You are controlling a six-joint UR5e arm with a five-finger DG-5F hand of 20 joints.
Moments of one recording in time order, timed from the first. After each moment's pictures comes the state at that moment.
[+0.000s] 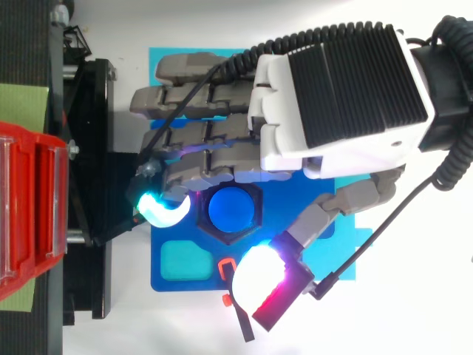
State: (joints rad) arm 0.04 -2.28 -1.01 -3.07 -1.80 -1.13
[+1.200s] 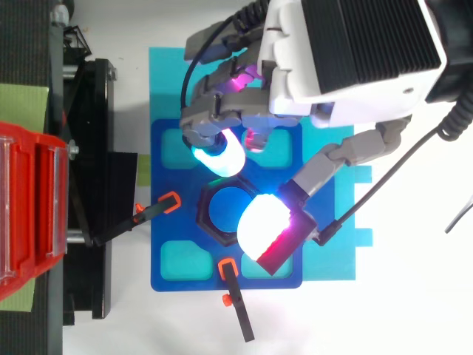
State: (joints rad) arm -0.01 -2.28 -1.02 -3.03 -1.83 -1.20
